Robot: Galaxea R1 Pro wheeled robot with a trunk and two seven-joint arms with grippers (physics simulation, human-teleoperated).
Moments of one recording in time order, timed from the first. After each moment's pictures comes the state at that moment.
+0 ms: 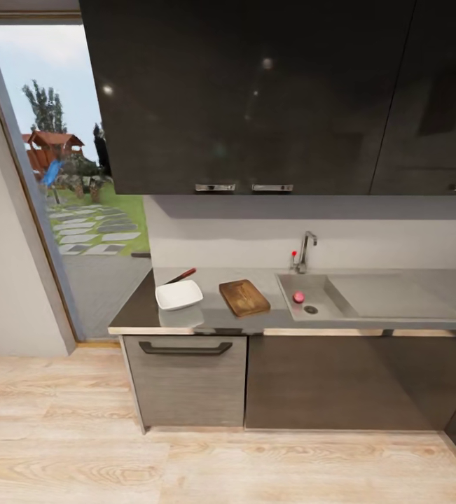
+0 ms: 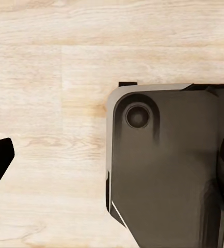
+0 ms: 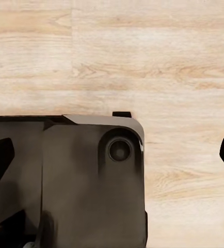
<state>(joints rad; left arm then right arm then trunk) 0.00 0.05 0.01 -0.05 0.01 -0.26 0.01 -0.02 0.02 0.00 -0.12 0.00 -0.27 -0.04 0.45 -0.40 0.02</state>
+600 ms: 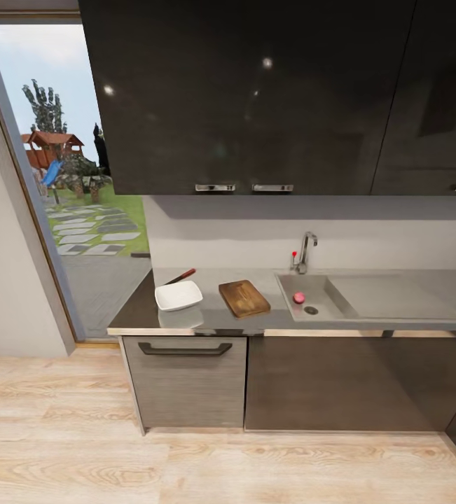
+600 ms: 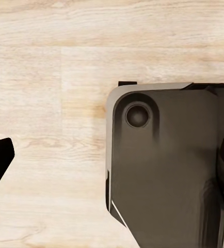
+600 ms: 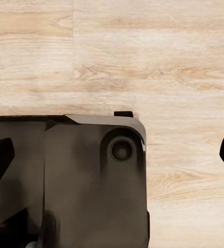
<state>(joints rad) 0.00 0.05 0.01 -0.05 0.01 -0.26 0.00 -0.02 0.03 0.00 -0.11 0.00 -0.27 -0.04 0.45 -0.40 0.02</state>
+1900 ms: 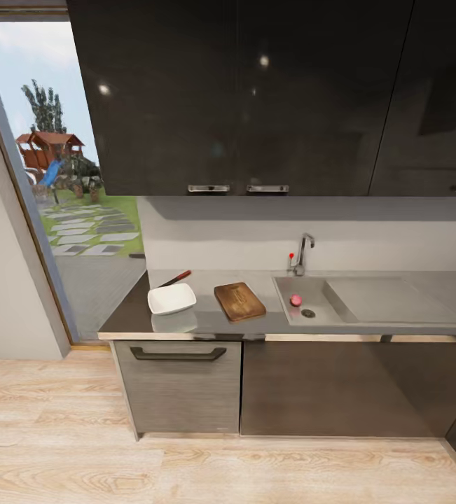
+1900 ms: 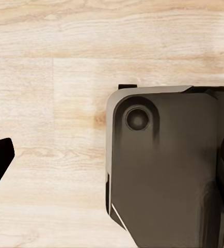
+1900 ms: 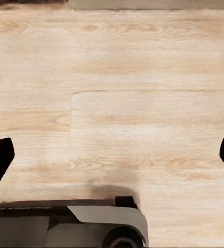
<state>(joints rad) 0.00 0.05 0.01 -0.06 0.01 -0.26 0.00 -0.02 0.03 0.00 -0.38 0.00 -0.27 -0.04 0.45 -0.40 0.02</state>
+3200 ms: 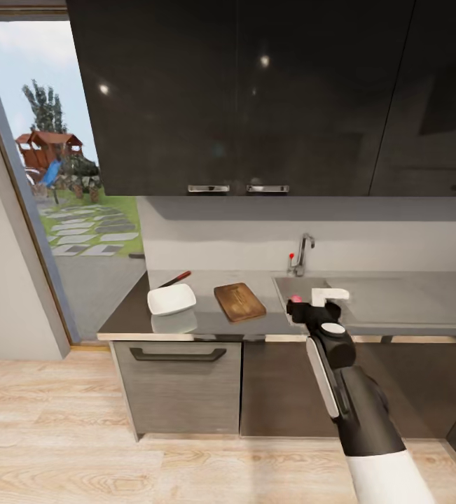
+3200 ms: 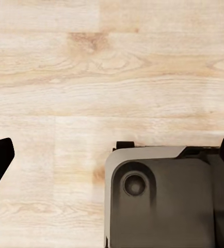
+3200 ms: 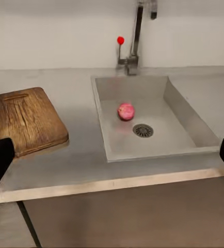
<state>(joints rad) 0.00 0.05 0.01 -0.23 0.01 -0.27 0.00 -0.57 0.09 0.10 -1.50 0.00 0.71 -0.32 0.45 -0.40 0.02</state>
